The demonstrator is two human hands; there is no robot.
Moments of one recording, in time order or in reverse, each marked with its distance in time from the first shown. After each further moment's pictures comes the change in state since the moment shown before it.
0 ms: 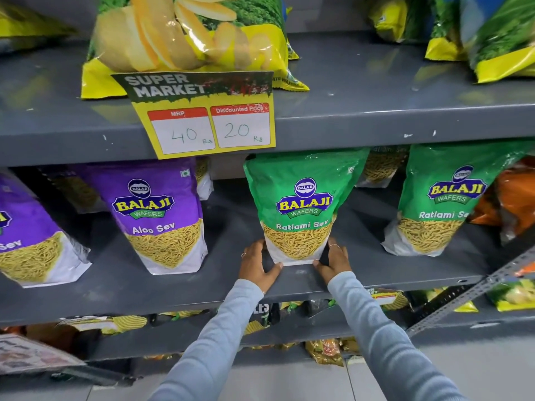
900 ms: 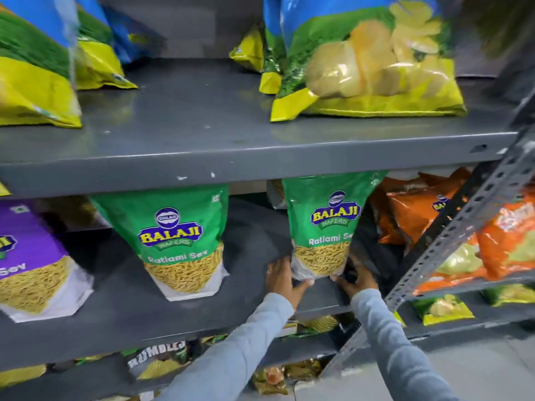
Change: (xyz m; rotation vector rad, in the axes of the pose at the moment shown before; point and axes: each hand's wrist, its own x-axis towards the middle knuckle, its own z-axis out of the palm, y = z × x) left_hand 0.021 0.155 0.218 0.000 -0.144 0.047; right_hand 0.090 0.184 -0.193 0.184 0.210 0.060
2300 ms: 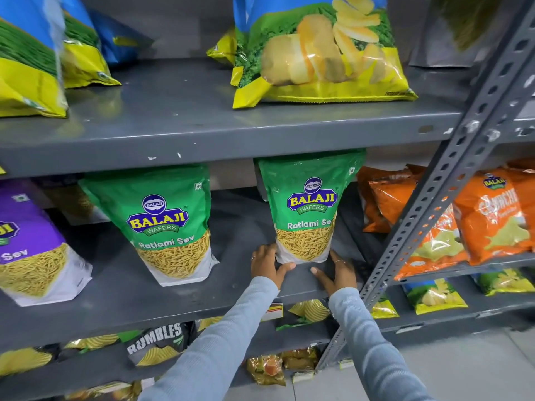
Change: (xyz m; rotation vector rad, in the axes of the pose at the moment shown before) left_hand -0.001 0.010 0.000 0.133 0.032 -0.094; right_hand -0.042 -0.019 -0.011 -0.219 -0.084 -0.106
